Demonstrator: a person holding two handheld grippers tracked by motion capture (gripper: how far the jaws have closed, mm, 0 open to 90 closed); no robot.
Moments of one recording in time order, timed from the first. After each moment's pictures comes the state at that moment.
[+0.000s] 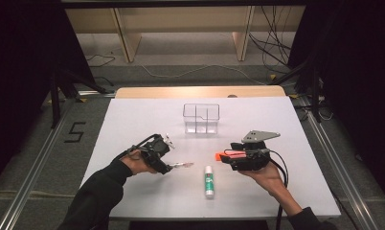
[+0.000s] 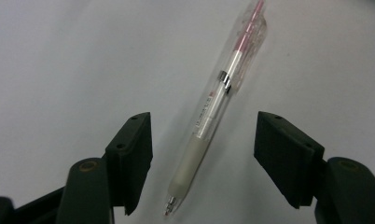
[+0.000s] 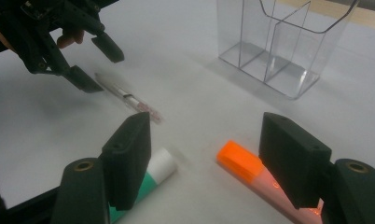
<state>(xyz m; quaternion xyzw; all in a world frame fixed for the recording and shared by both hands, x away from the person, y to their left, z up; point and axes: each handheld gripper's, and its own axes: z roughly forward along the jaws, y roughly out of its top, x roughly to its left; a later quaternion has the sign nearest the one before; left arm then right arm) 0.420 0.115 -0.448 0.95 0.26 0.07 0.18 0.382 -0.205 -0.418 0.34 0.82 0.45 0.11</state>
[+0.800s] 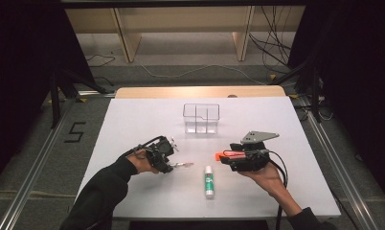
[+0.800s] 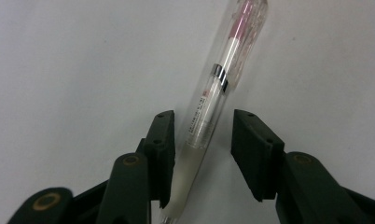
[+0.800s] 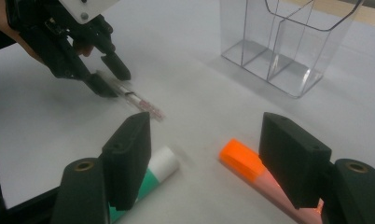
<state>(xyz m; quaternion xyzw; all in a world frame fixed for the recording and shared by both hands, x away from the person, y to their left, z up) 0.428 0.106 -0.463 0.96 0.24 0.05 0.15 0.380 -0.203 -0.418 0.34 0.82 0.44 0.11</state>
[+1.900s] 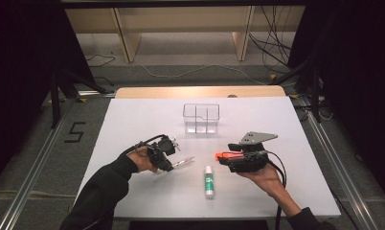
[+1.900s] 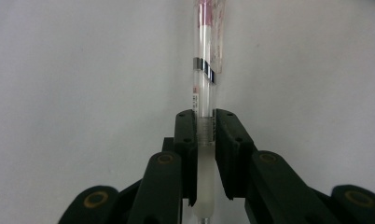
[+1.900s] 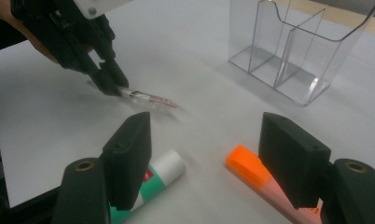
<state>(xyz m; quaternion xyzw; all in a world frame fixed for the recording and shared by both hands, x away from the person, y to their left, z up) 0.428 0.102 -0.446 0.96 0.23 0.01 0.16 0.377 -0.198 -0.416 0.32 0.83 0.45 0.12</state>
